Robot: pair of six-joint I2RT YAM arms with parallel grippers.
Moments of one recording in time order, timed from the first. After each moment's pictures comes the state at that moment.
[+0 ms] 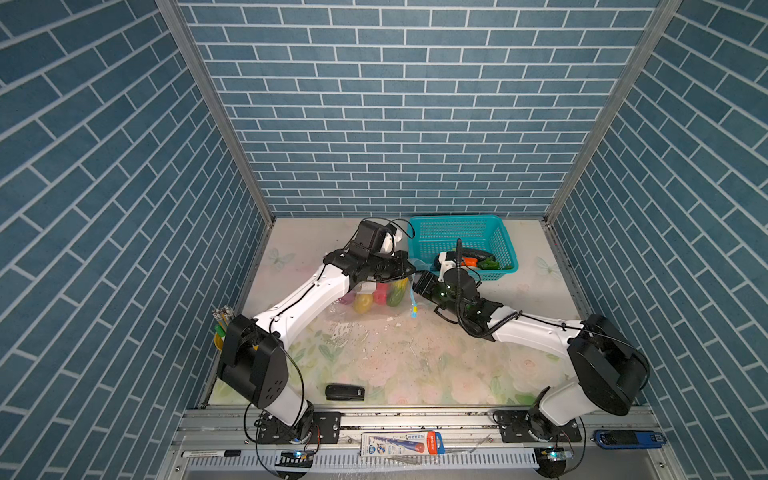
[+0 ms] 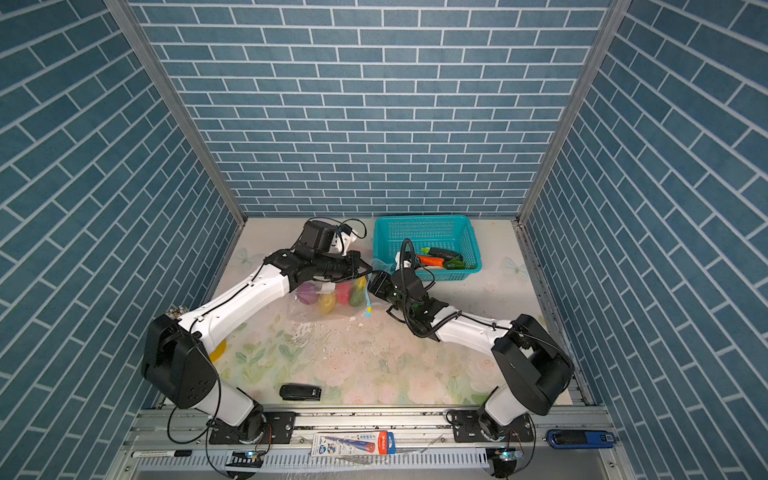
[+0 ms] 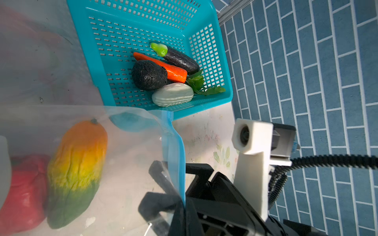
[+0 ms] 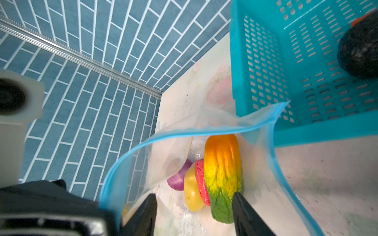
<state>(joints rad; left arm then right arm) -0.54 1.58 1.33 -0.46 0.49 -0.66 0.83 1.52 0.82 0.37 0.05 1.02</state>
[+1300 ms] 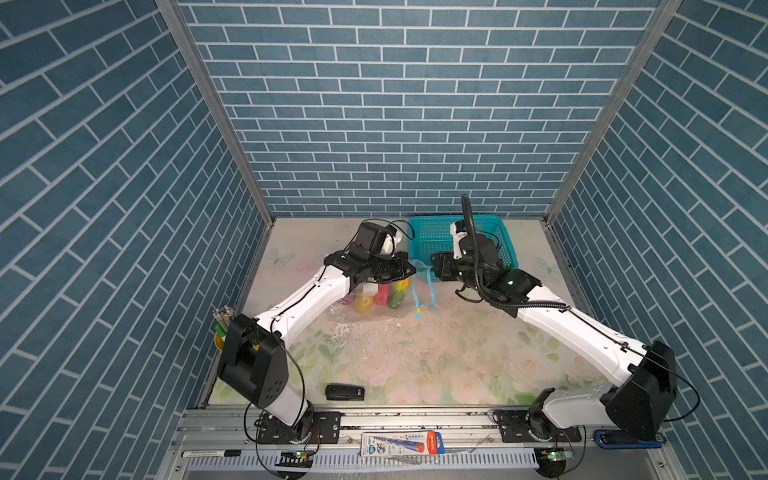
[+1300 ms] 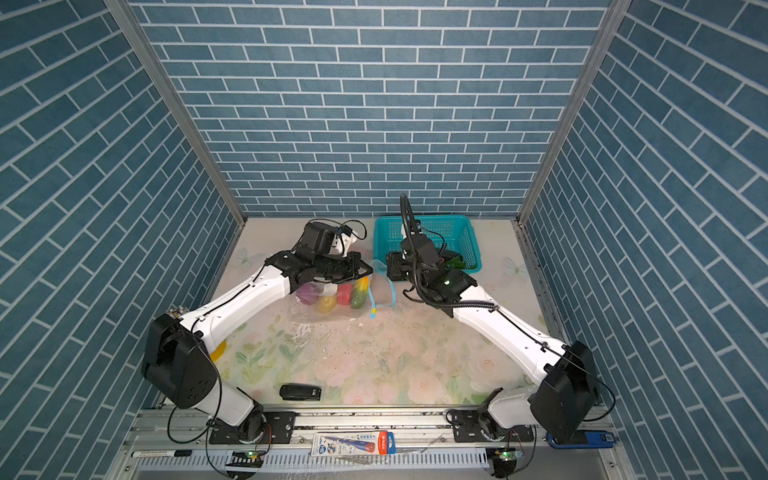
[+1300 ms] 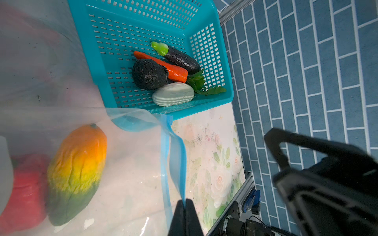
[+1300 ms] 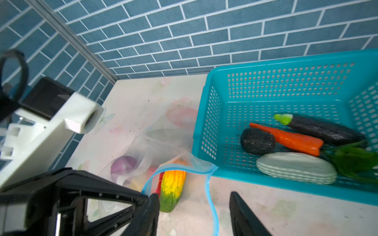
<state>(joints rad) -0.54 1.58 1.31 -0.44 0.49 -0.67 0.73 1.39 1.28 -0.43 0.18 0.44</state>
